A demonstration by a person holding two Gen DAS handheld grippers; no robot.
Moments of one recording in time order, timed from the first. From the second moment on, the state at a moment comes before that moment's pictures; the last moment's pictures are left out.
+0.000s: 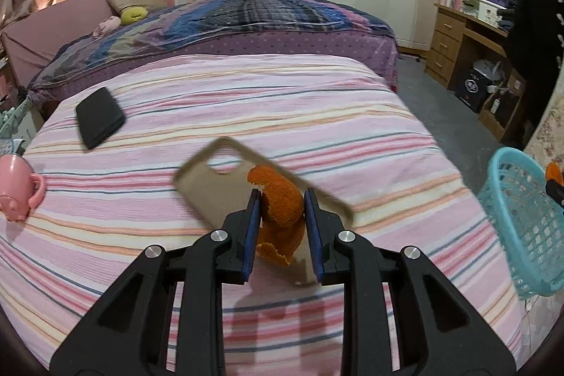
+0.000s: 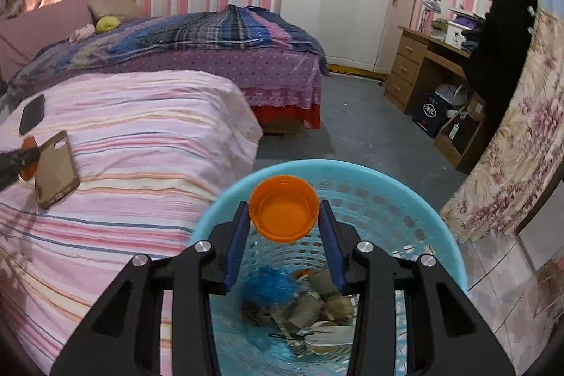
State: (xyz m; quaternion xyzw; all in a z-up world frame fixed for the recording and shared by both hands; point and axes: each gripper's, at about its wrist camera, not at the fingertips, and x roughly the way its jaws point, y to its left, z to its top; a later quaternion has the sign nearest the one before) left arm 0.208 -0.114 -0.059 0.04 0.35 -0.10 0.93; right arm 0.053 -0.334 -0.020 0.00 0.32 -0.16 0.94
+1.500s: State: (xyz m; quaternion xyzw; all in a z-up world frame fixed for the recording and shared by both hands) left arm 0.117 -0.235 -0.012 0.07 0.24 -0.17 0.95; right arm 0.011 -0.453 -0.023 0.07 0.29 -0.20 0.93
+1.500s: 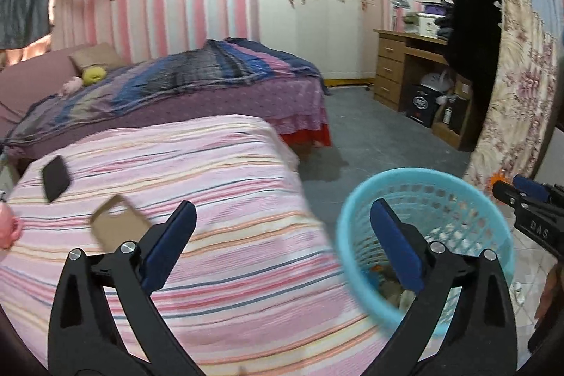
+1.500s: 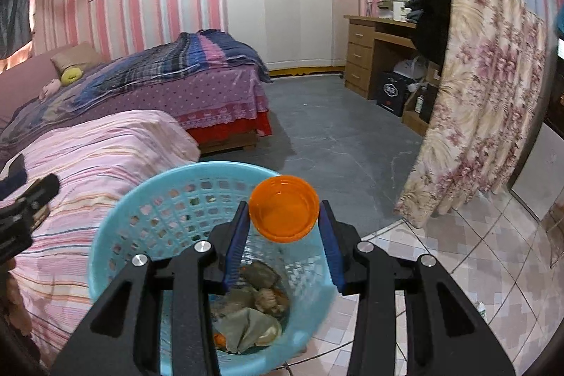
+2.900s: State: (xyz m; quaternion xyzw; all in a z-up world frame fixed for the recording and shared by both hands) left arm 0.039 -0.036 -0.020 0.05 0.24 -0.05 0.97; right arm -0.037 -0.257 -0.043 0.02 0.26 -0.08 0.96
